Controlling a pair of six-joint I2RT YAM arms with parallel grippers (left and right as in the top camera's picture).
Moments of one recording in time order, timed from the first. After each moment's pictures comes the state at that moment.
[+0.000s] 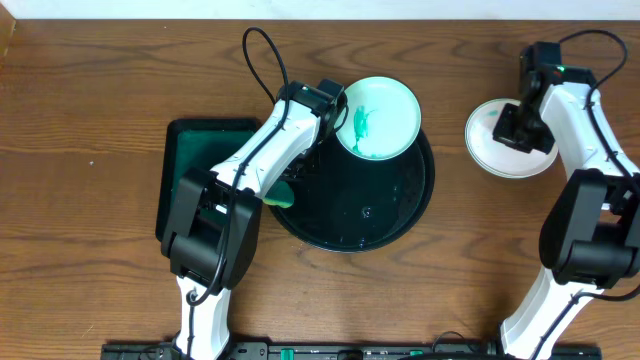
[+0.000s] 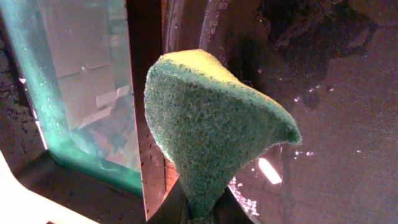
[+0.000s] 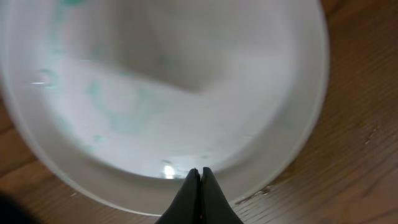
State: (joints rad) left arm -0.48 2.08 1.65 -1.30 -0.29 -0.58; right arm -0.11 2.04 1.62 -1.05 0.18 0.39
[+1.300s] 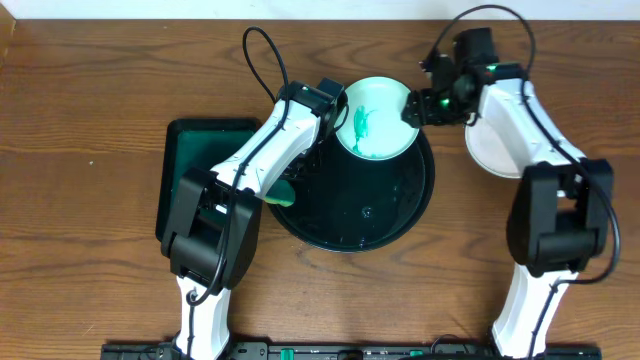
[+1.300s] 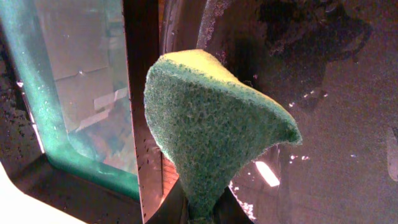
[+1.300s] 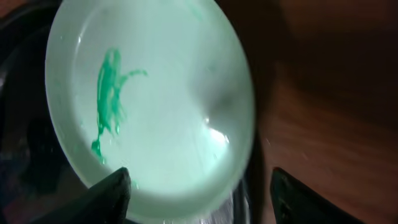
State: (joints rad) left arm -0.48 2.08 1.65 -1.29 -0.29 -0.58; right arm 0.13 2.11 1.65 -0.74 -0.35 -0.01
